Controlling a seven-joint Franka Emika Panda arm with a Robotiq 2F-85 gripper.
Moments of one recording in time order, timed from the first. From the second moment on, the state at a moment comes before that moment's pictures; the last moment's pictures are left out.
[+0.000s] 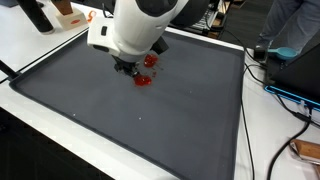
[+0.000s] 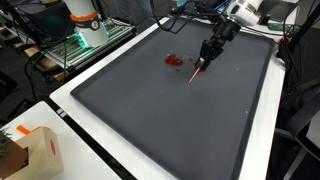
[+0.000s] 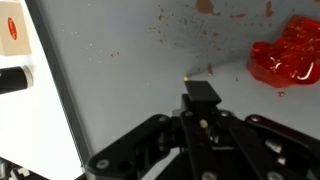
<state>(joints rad) 0.30 0.79 -0.09 -1.36 -0.46 1.78 0.73</state>
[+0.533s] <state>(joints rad) 0.27 0.76 -0.09 -1.37 -0.44 1.84 0.62</state>
